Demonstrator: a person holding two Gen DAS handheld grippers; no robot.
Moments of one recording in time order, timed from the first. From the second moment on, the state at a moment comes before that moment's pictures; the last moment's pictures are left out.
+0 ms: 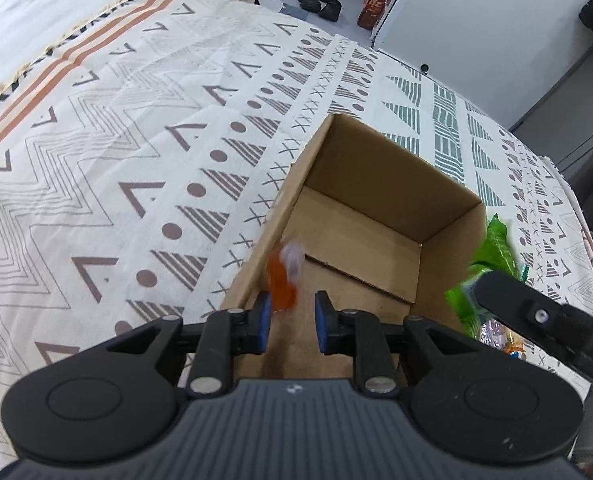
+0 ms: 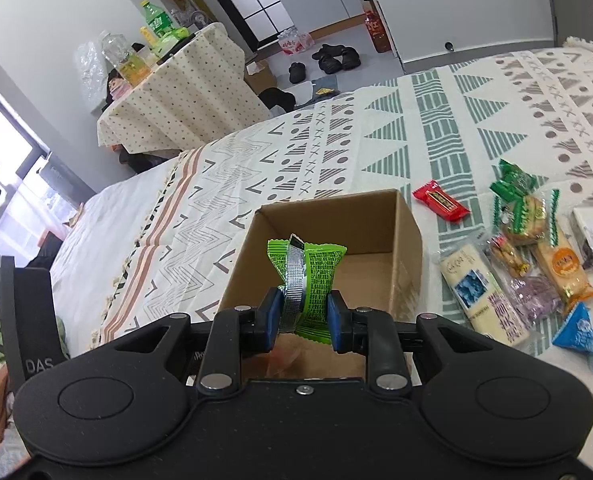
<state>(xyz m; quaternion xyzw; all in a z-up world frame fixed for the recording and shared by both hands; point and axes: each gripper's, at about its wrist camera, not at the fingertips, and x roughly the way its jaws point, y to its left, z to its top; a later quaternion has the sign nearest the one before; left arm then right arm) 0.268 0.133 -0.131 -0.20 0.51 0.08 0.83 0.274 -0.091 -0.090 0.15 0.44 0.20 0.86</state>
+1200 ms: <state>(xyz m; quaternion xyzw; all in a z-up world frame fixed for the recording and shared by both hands) 0.218 0.076 -0.090 -0.16 0.50 0.11 0.84 0.217 -0.169 -0.080 0.12 0.40 0.16 0.89</state>
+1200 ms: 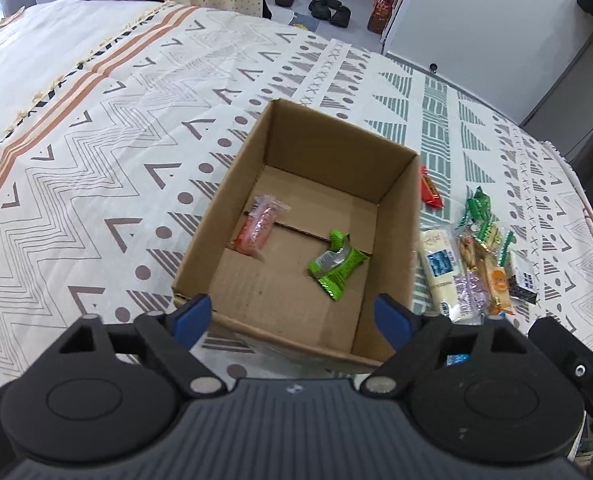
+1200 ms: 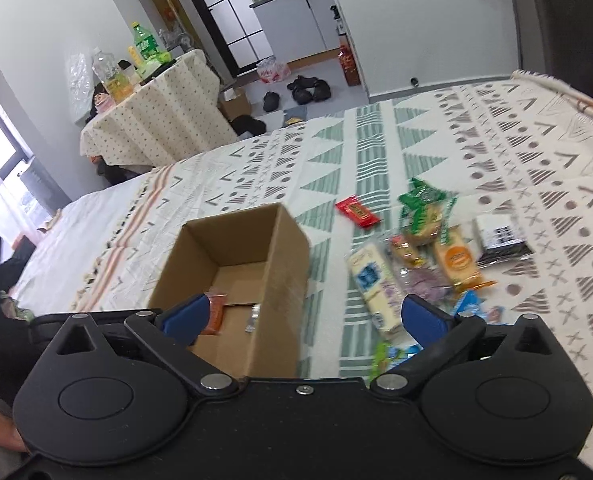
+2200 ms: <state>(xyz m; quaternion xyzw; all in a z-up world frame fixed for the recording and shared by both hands) 0.194 -0.008 -0.069 -0.15 0.44 0.06 0.88 0.198 -0.268 -0.080 0.12 0.37 0.12 0.91</state>
